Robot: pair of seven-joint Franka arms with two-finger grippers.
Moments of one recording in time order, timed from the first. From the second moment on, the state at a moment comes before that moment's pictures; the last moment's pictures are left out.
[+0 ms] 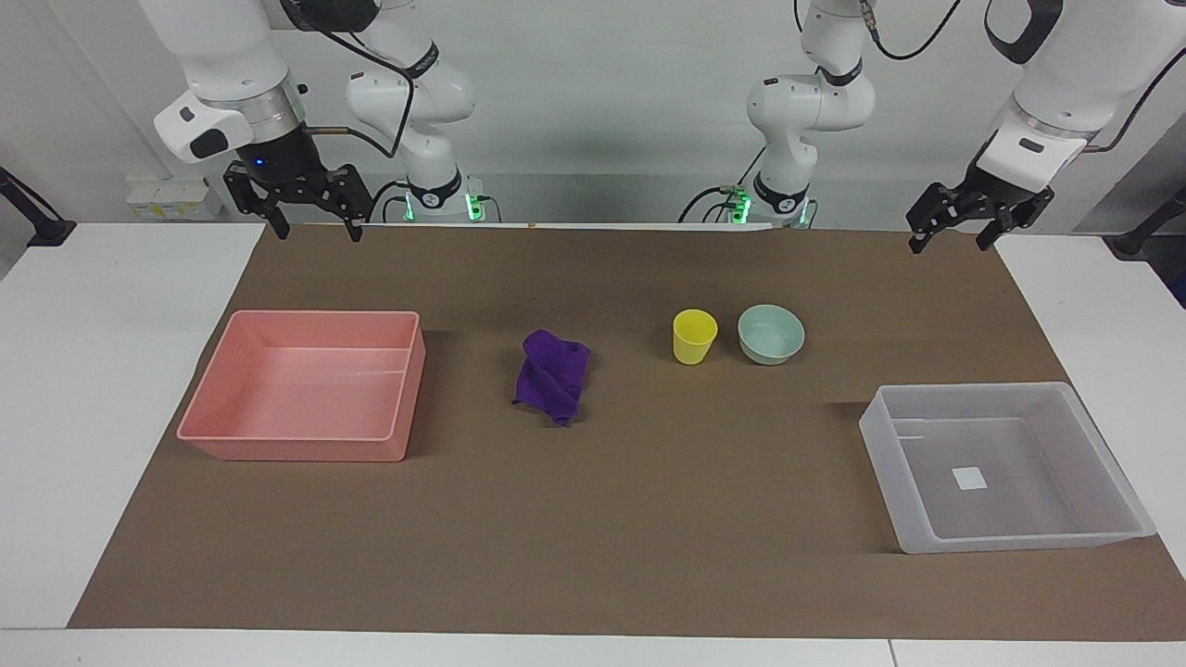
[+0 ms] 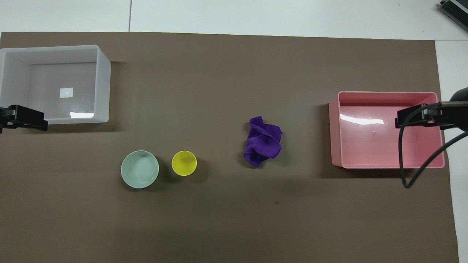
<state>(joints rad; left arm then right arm) -0.04 -0.05 0.00 -1.60 0.00 1.53 -0.03 0.08 -0.03 -0.05 -1.55 -0.01 1.52 0.08</state>
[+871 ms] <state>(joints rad) -0.05 0.00 0.00 -1.63 0.00 1.46 -0.03 0.09 -0.03 -0.04 -1.57 0.00 1.55 0.11</state>
